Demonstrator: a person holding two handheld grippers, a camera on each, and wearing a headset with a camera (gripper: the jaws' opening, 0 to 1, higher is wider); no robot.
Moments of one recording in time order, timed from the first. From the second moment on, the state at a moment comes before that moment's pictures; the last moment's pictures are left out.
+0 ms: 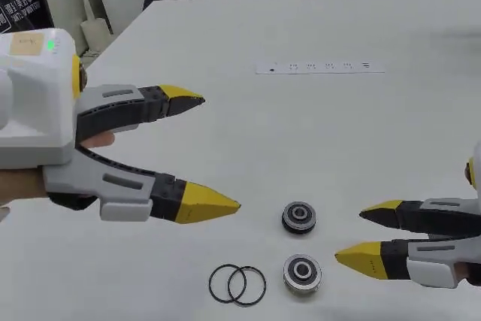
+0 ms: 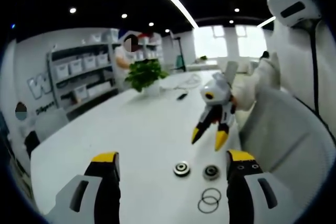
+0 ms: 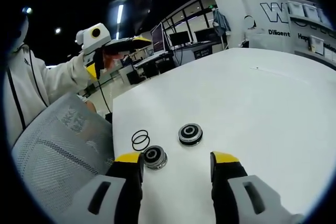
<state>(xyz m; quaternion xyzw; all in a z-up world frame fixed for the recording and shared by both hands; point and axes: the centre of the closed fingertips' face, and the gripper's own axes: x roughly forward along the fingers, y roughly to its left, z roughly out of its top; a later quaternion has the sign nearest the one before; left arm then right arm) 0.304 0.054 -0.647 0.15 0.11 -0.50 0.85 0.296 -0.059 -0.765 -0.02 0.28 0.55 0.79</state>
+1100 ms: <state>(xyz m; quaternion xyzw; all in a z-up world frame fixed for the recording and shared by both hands) 0.341 0.004 -0.689 0.15 0.11 -0.53 0.82 0.313 -0.048 -0.777 -0.02 0.28 0.56 0.78</state>
